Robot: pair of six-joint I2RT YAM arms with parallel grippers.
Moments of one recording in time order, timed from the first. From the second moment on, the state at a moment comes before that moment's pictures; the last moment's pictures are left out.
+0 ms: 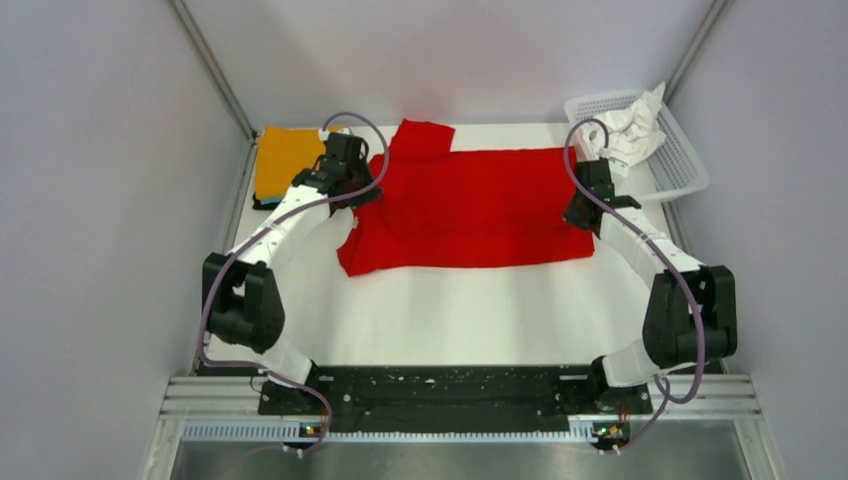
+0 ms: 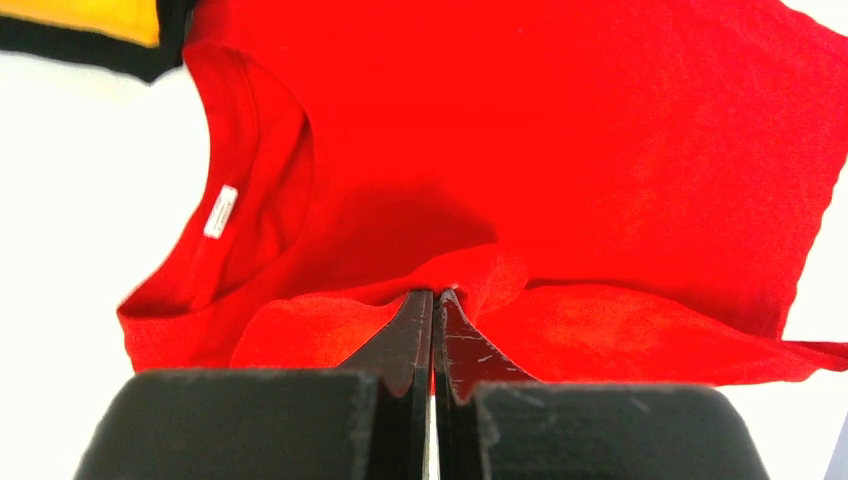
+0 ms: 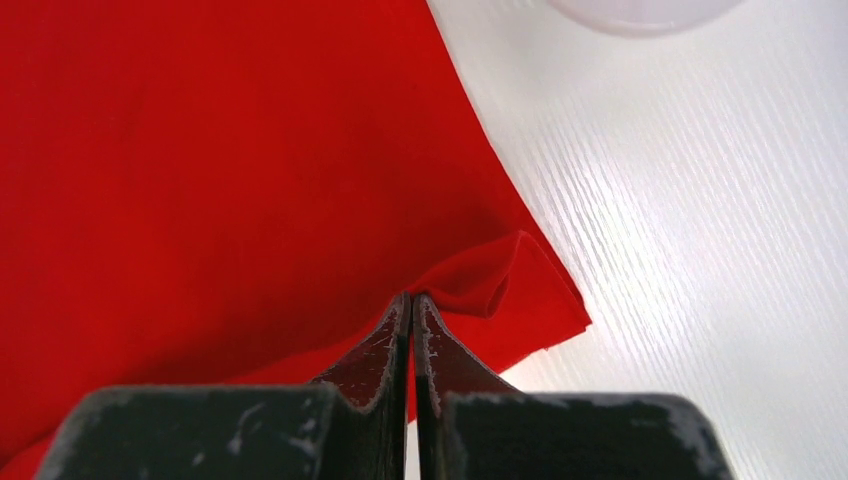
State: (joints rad) left arm -0.31 1.60 1.33 -0.50 -0.05 -0.66; right arm 0.13 1.47 1.01 -0.40 0.32 0.56
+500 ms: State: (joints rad) left arm -0.24 1.99 1.69 -0.54 -0.02 -0.59; right arm 0.10 1.69 1.14 -0.38 0.34 0.55
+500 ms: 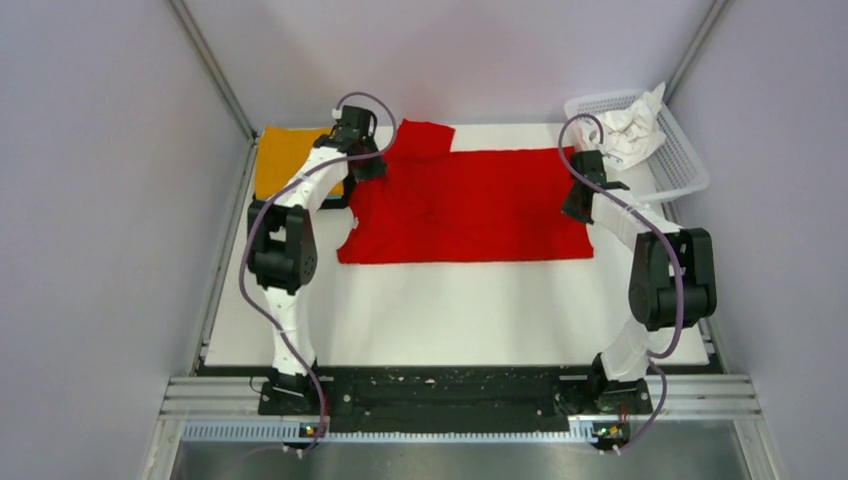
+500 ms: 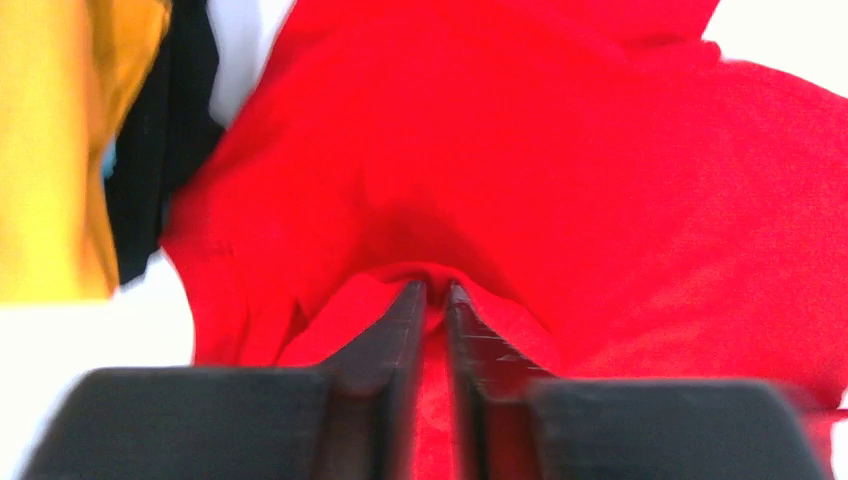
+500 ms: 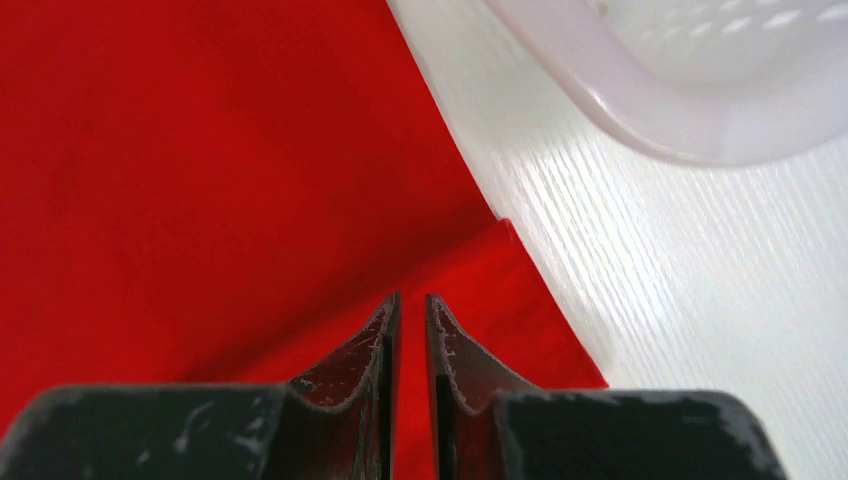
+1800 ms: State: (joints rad) left arm -0.28 1.62 0.89 -0.26 0.14 -0.79; right arm 0.17 1.52 0.76 -0.14 -0.06 0.54
